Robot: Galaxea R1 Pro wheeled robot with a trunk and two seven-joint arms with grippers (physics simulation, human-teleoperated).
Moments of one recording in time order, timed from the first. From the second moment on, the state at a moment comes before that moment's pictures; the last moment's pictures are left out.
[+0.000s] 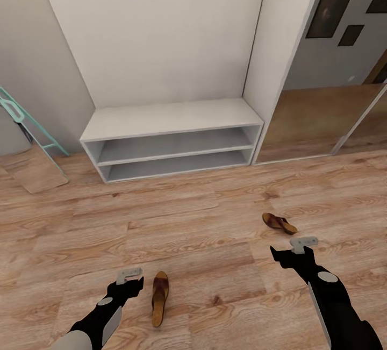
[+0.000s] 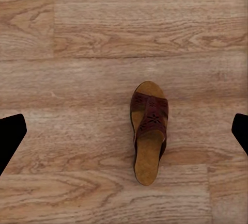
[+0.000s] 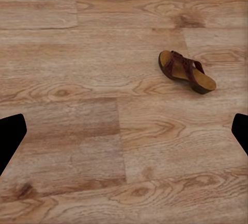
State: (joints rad) left arm -0.57 -0.01 0.12 -0.28 0.00 -0.11 0.02; right arm -0.30 -0.07 -0.23 -1.30 0.25 0.39 0.25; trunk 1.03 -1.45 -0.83
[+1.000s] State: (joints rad) left arm -0.57 0.00 0.11 -0.28 -0.01 -0.11 0.02; right arm -0.30 -0.08 -0.23 -1.29 0.25 0.39 0.25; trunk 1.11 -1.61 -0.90
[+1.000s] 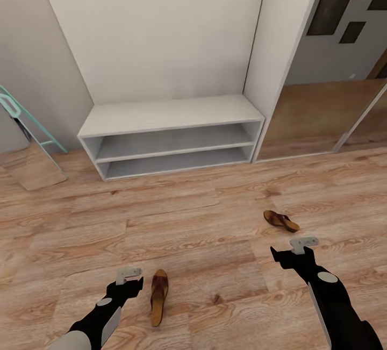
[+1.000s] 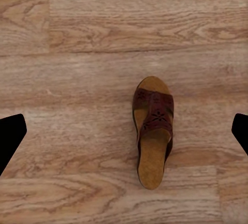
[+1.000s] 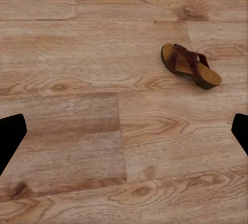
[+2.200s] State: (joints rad) left arm -0.57 0.00 0.11 -0.27 -0.02 -0.11 0.02; right arm -0.30 -0.07 -0.23 -1.30 0.25 0.39 0.25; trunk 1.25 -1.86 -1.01
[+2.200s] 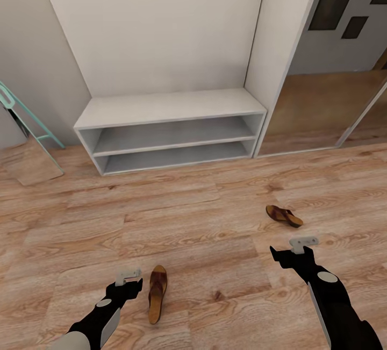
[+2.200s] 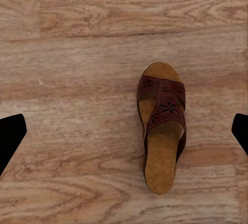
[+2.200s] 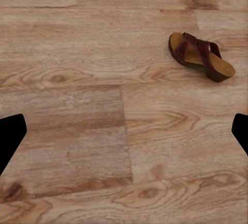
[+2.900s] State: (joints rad) left arm -0.56 -0.01 0.06 -0.28 -0.04 -0.26 0.01; right arm -0.31 -0.07 -0.23 -1.34 0.24 0.39 0.25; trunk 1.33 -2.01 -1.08
